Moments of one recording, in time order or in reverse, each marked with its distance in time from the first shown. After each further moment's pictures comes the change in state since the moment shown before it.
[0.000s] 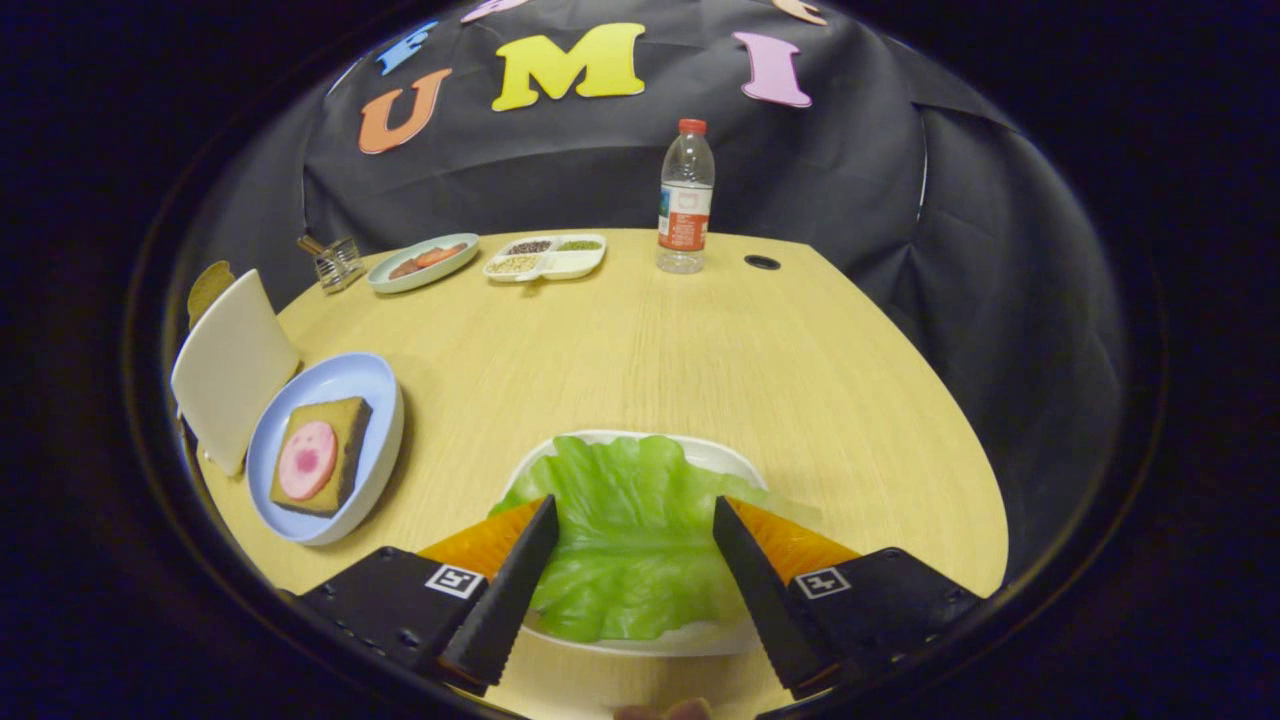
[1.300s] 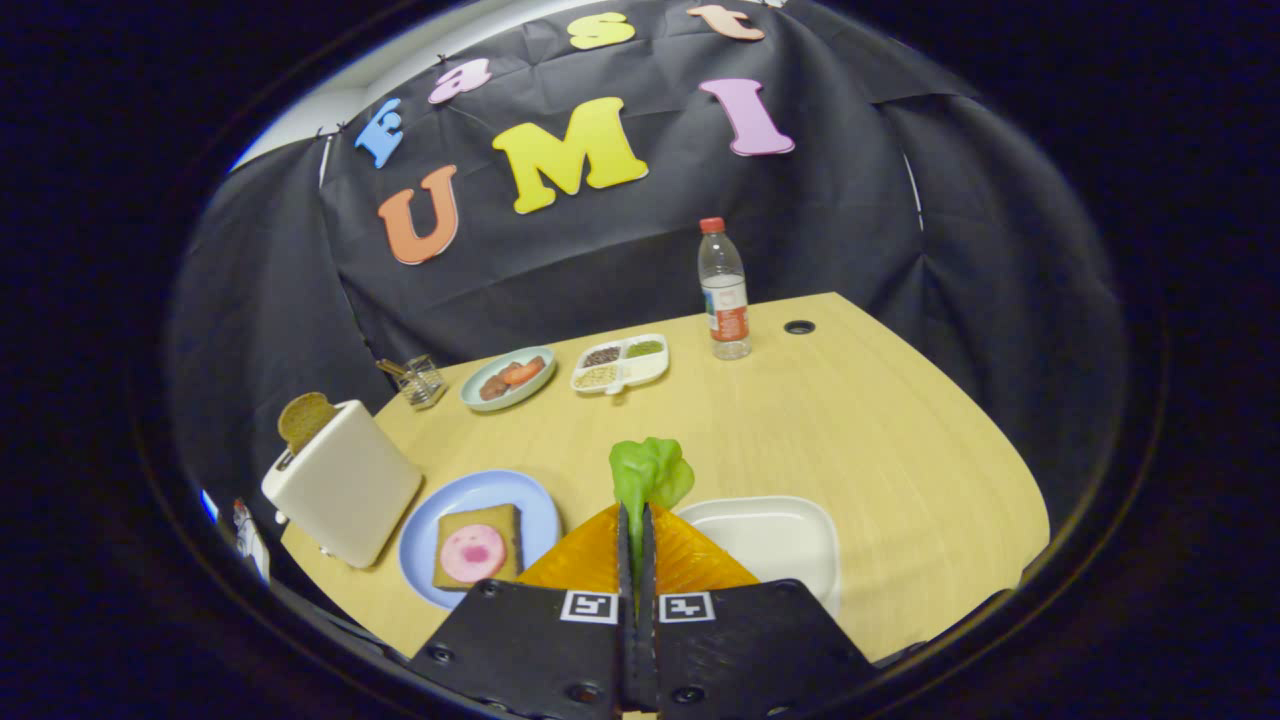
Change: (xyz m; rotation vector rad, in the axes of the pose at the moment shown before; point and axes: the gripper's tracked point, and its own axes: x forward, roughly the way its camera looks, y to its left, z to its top) arm -0.089 0.085 0.067 0.173 -0.229 0.222
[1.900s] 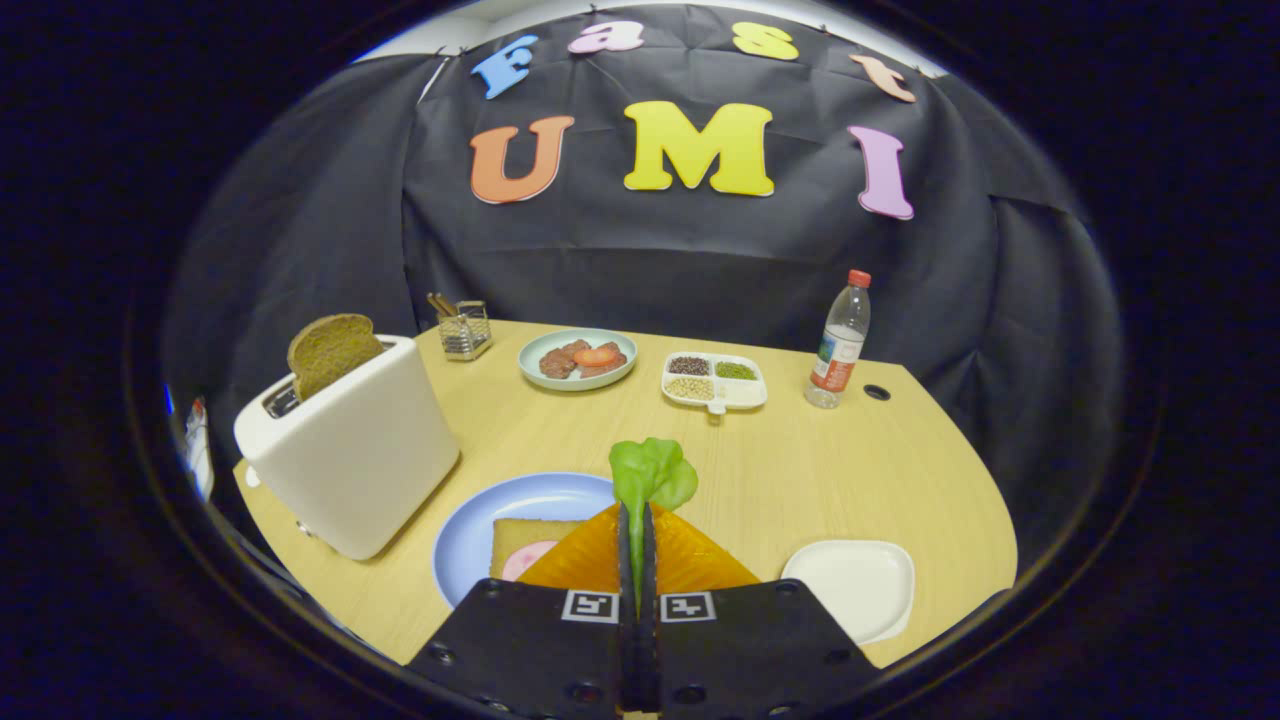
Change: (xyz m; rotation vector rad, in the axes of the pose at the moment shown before) arm 0.050 0.103 -0.009 -0.349 -0.002 -0.100
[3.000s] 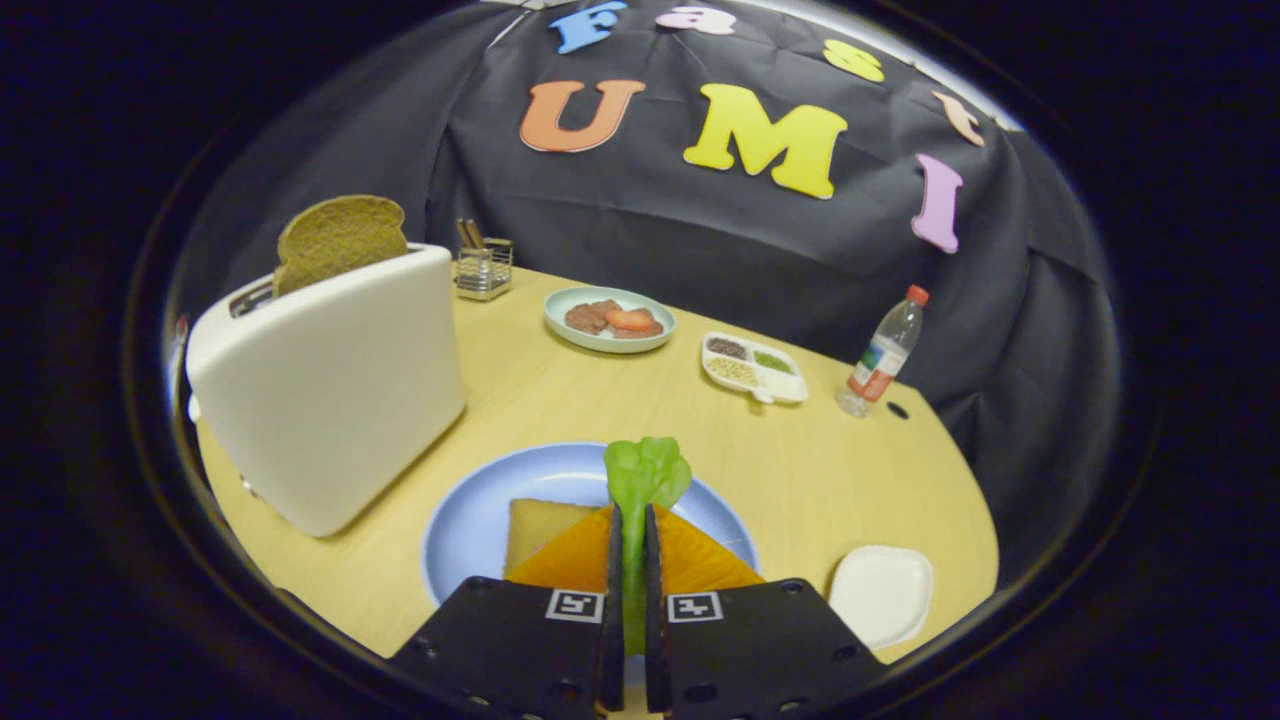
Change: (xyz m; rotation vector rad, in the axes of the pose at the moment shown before) arm 0.030 0.070 -0.036 -0.031 0.080 0.051
